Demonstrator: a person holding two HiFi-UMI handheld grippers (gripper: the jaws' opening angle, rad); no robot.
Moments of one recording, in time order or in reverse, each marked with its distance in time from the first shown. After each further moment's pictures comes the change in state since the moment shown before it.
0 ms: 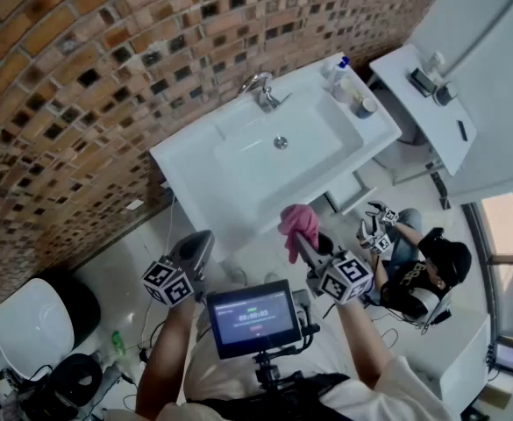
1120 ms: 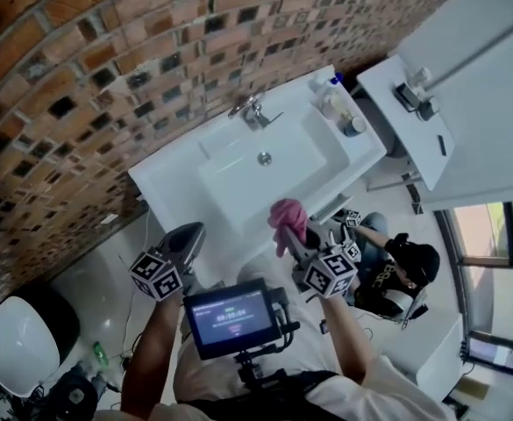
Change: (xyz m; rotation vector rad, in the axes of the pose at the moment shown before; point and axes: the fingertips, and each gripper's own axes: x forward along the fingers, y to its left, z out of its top) left arm 0.065 0.076 0.067 -0.019 0.029 -0.095; right arm 0.102 -0.048 0.037 0.011 0.049 -0.154
